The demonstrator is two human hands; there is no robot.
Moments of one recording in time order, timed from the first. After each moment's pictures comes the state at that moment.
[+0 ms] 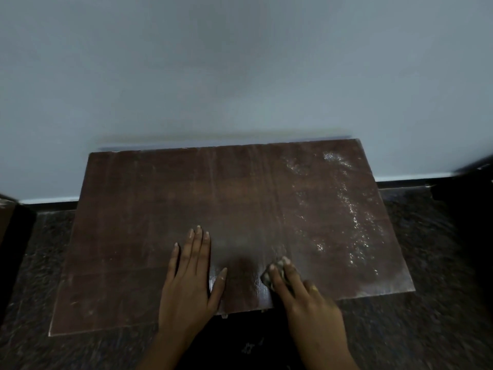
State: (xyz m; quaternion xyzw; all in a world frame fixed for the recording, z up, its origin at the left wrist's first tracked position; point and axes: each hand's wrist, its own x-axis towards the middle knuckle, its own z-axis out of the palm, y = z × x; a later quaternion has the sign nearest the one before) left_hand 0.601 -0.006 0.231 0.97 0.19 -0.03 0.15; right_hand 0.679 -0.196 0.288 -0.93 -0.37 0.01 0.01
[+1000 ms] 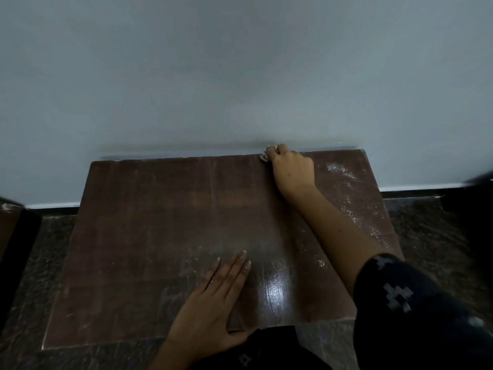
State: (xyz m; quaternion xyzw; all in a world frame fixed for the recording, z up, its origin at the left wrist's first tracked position) left_hand 0.614 -0.025 0.231 0.99 -0.03 -0.06 0.14; right_hand 0.892 -0.071 0.284 -0.94 -0.33 0.03 -0.02
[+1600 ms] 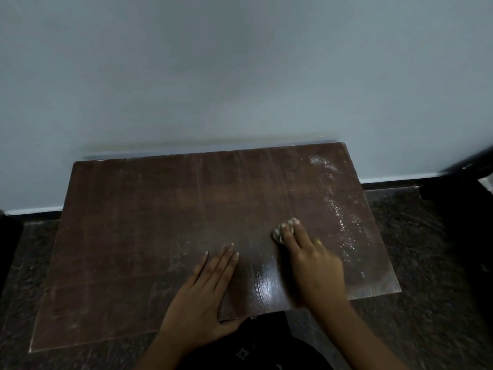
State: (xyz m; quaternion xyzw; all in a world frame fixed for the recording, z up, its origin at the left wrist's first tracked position) left_hand 0.614 -0.026 0.233 0.99 -0.03 -0.06 0.13; right_hand 0.749 -0.196 0.290 -0.95 -0.31 0.01 -0.01
